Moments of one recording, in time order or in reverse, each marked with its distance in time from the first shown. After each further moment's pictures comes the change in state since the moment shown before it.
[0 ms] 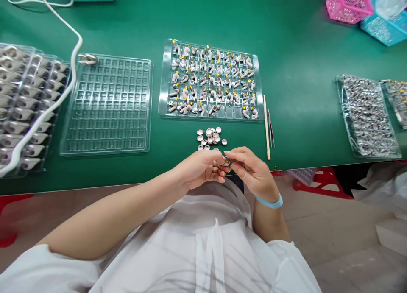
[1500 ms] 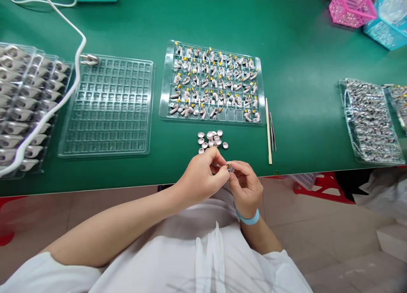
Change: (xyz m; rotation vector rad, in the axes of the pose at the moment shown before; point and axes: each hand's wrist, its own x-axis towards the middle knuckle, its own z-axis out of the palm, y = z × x) left_hand -0.017 -0.015 0.007 0.886 0.287 0.652; right_hand -0.021 0.014 0.062 0.020 0.559 0.000
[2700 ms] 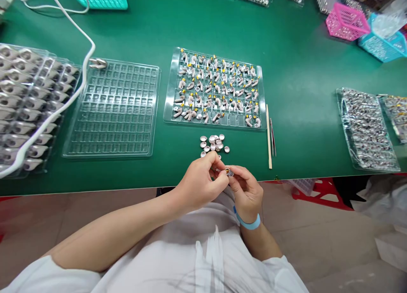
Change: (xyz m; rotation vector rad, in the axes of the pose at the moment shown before) left_hand -0.006 -0.001 -0.004 -0.017 0.048 0.014; right_hand -0.001 0.000 -0.001 0.014 -0.040 0.072
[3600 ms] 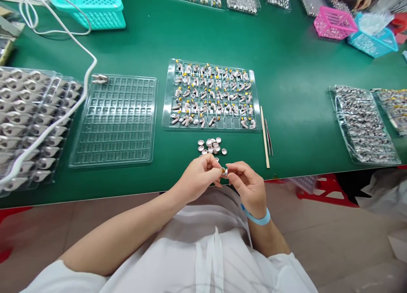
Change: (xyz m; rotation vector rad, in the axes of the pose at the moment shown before) left_hand 0.014 -0.010 -0.001 -0.440 -0.116 -0.248; right_hand 0.023 -0.016 -0.017 0.114 -0.189 0.082
